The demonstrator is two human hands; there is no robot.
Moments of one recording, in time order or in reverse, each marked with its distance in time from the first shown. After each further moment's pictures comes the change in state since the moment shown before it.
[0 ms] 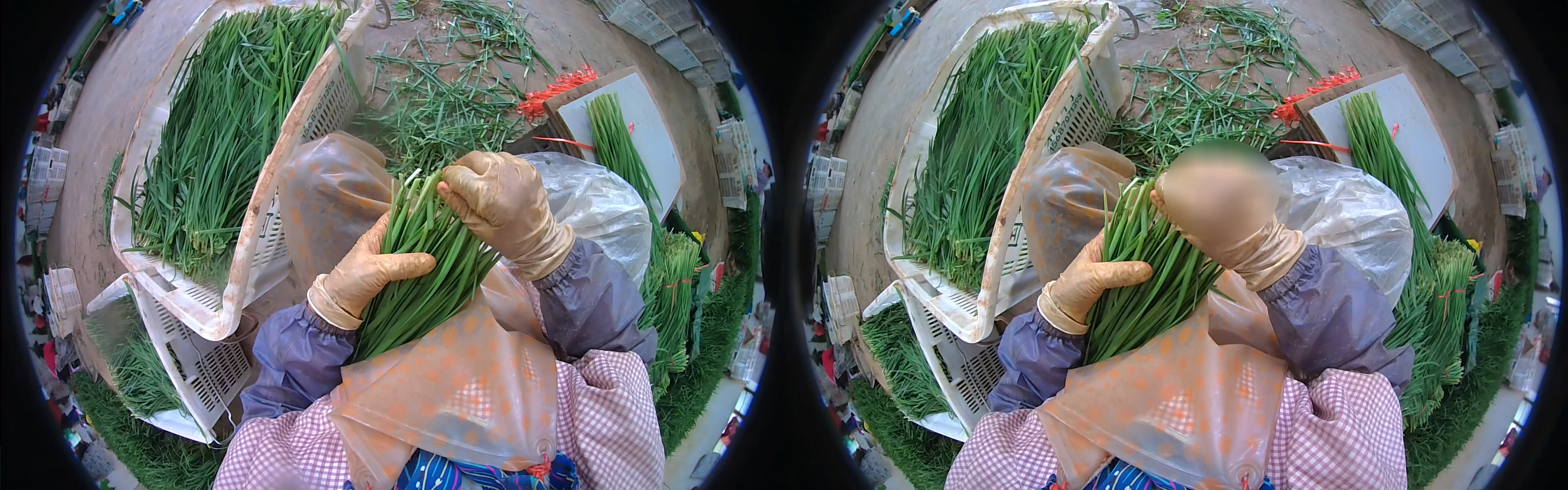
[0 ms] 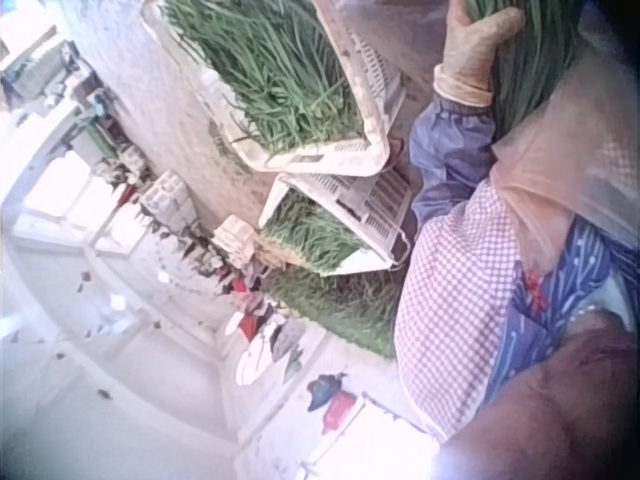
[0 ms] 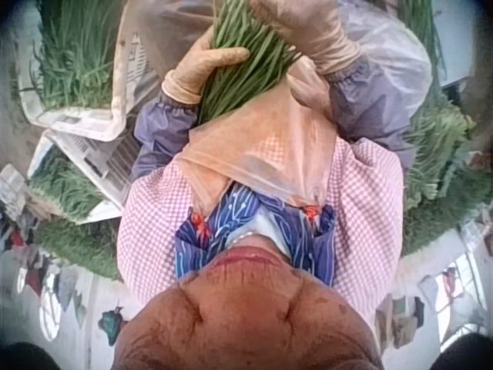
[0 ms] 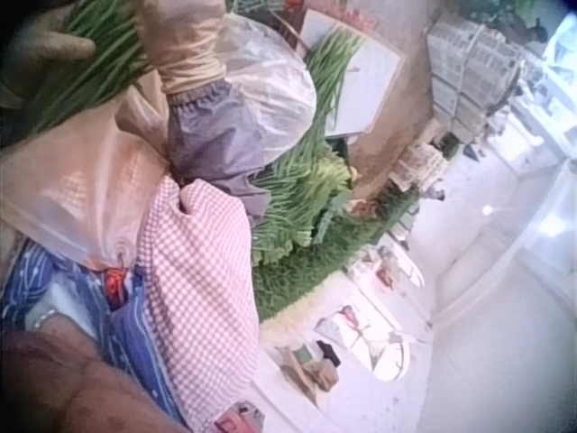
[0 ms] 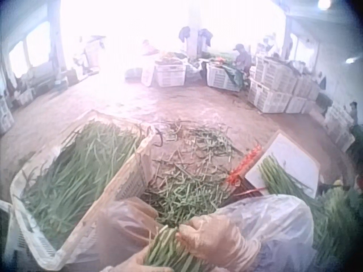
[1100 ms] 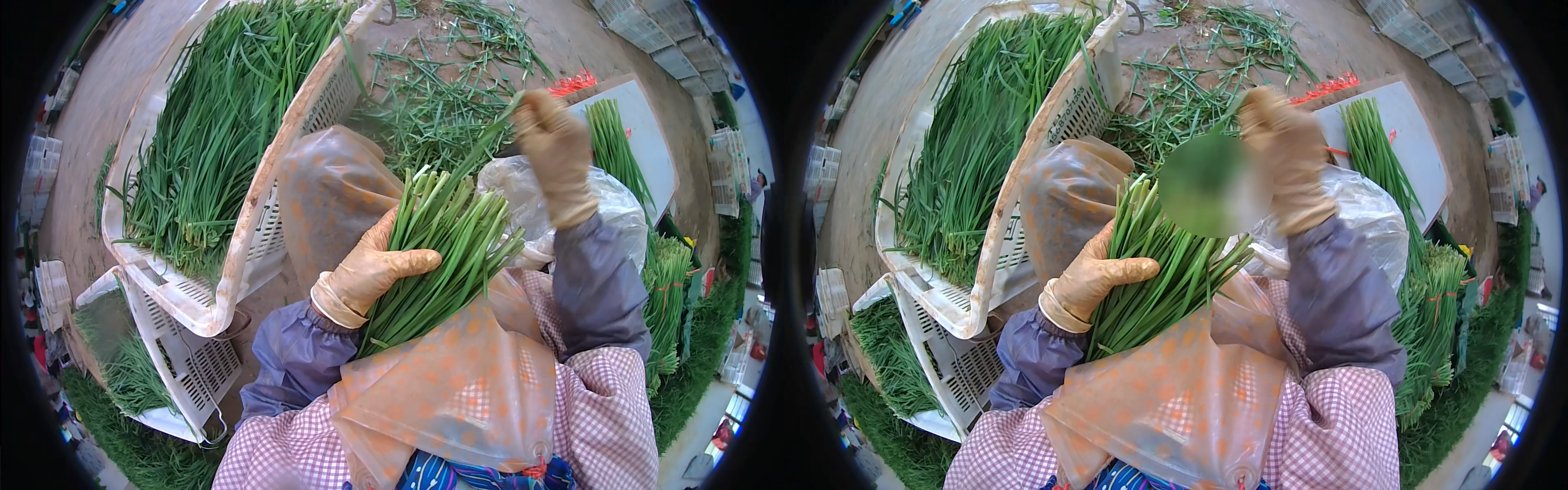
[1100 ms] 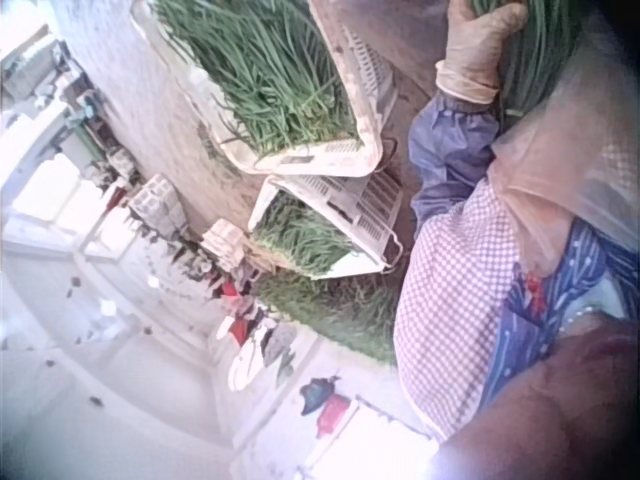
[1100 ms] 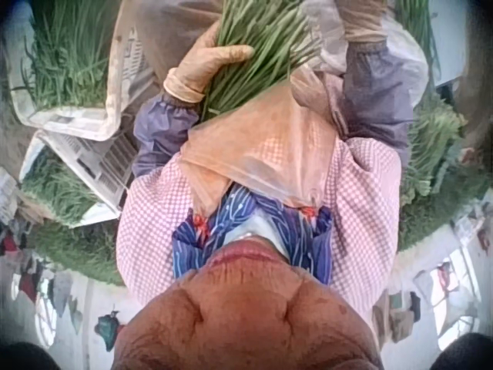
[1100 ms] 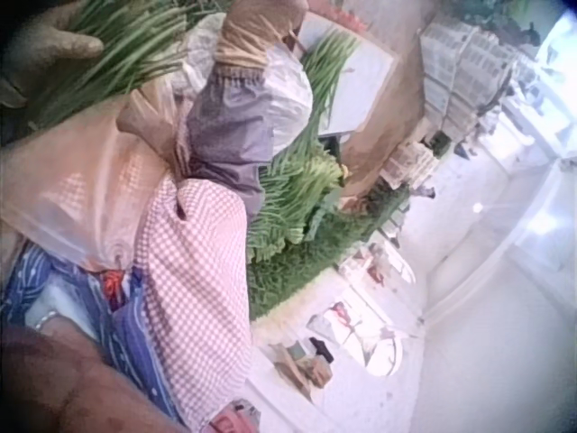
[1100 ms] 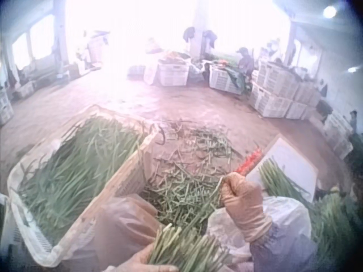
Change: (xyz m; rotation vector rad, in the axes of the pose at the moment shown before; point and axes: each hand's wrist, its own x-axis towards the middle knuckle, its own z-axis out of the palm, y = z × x) left_hand 0.000 -0.008 -0.002 -0.044 -0.005 0.045; right_hand 0.017 0.048 -0.020 -0.051 0.206 0.449
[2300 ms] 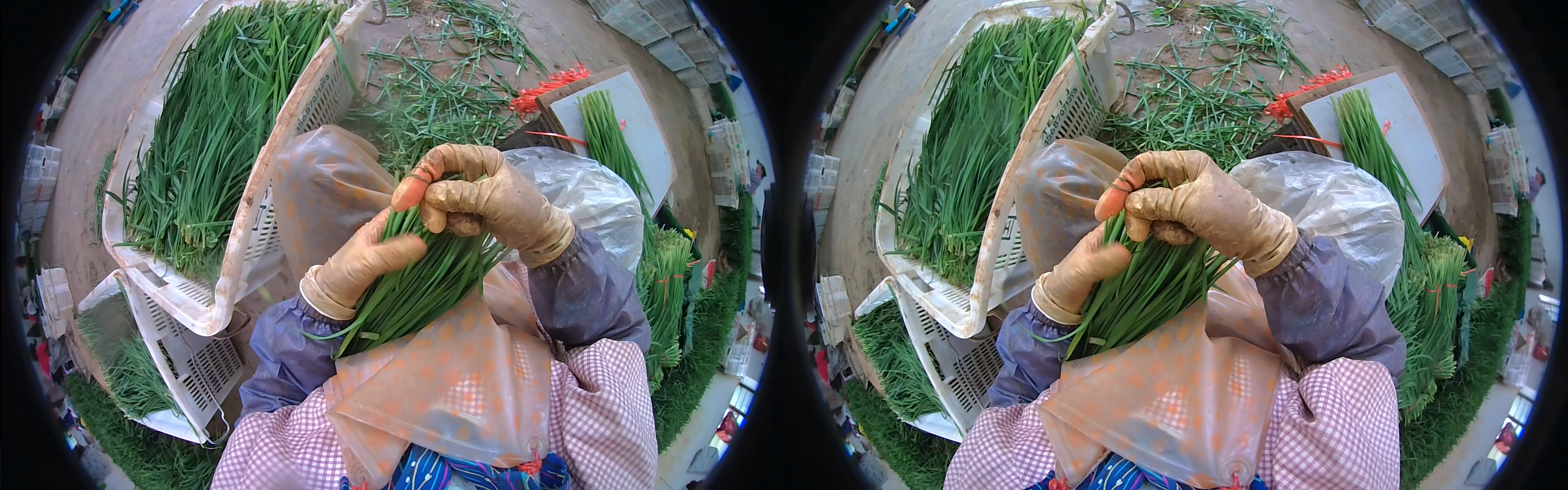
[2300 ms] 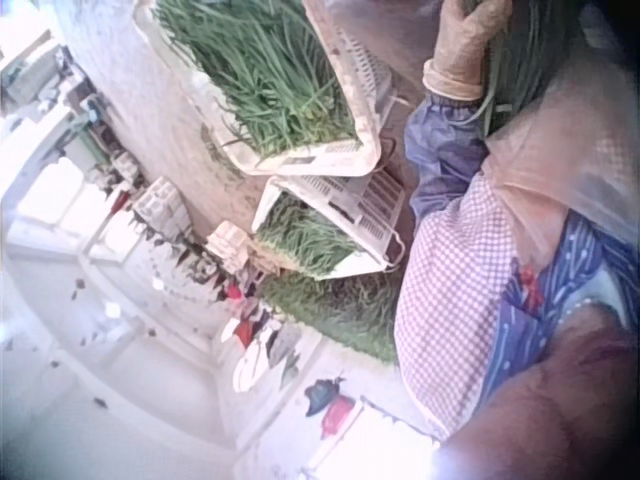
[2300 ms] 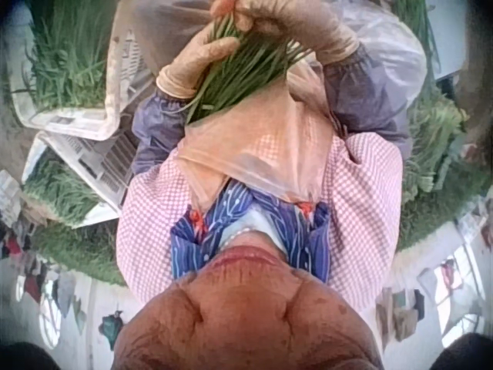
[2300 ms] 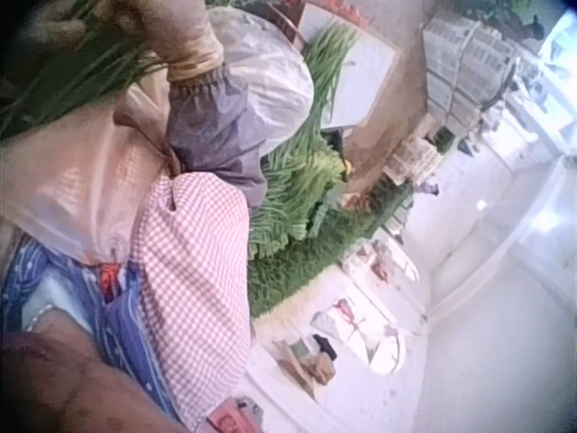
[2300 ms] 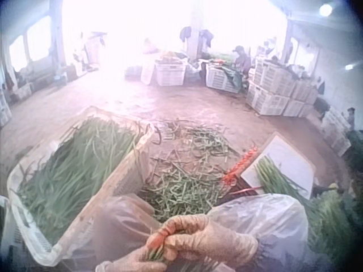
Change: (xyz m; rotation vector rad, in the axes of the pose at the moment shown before) left_hand -0.002 0.009 0.022 -0.413 -0.252 -0.066; right_hand -0.024 -0.067 -0.011 1.339 -0.930 0.560
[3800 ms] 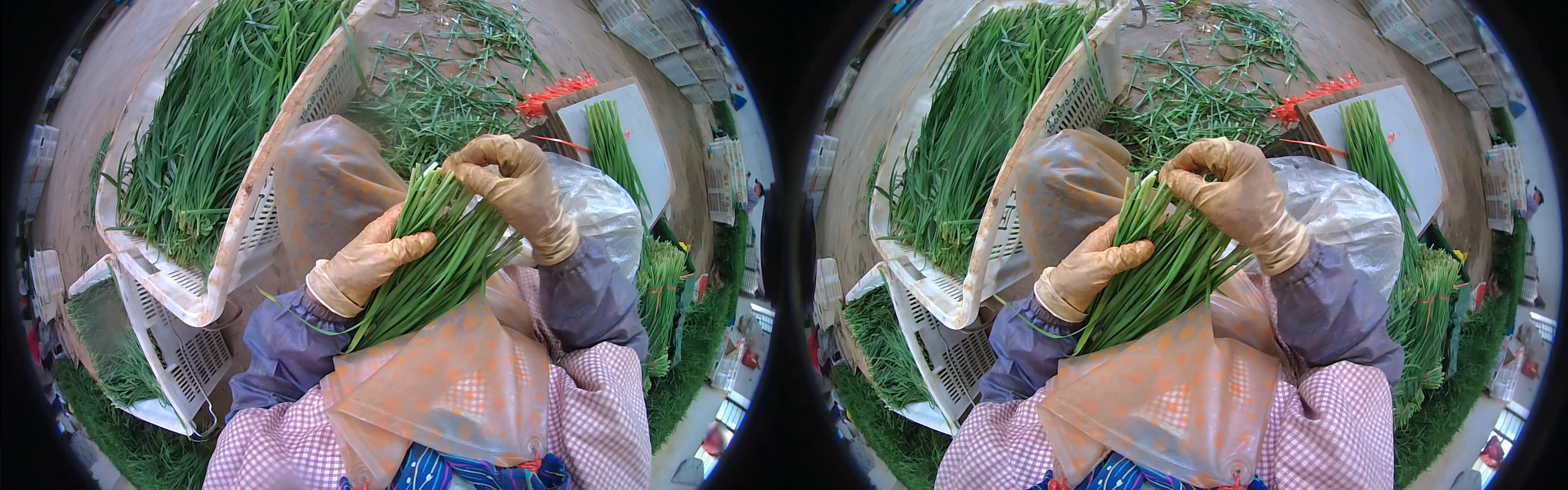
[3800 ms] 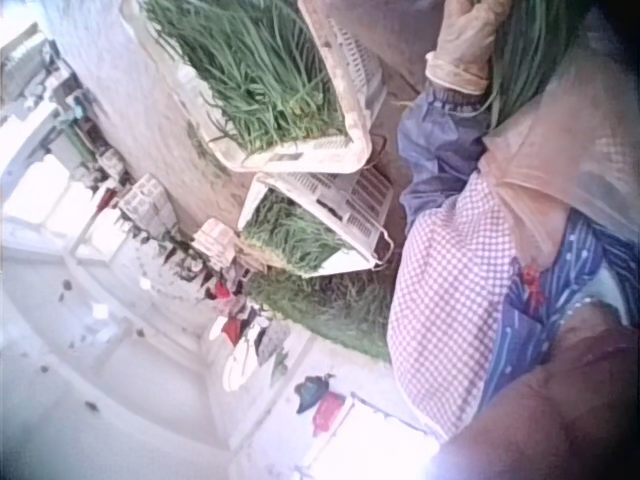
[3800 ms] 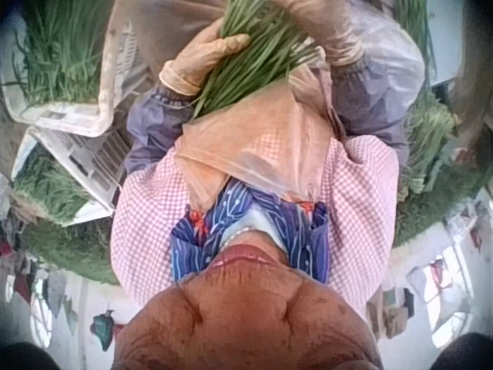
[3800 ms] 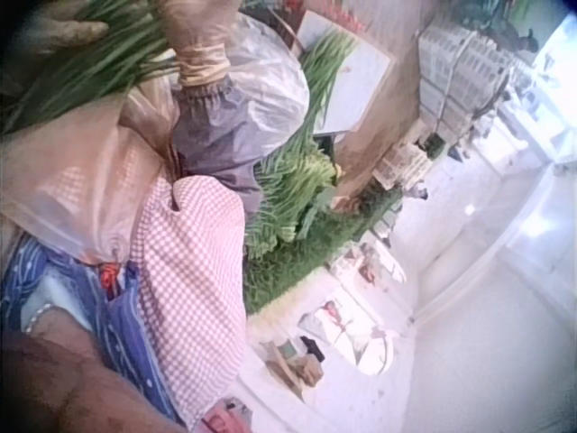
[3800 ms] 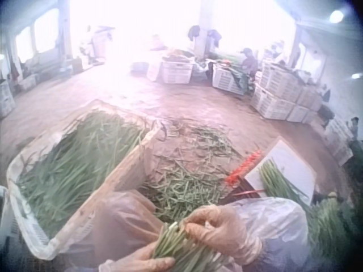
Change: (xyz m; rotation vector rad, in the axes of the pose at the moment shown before) left_hand 0.000 -0.002 -0.030 0.352 0.106 -0.012; right_hand 0.001 0.018 -0.021 -0.633 0.444 -0.290
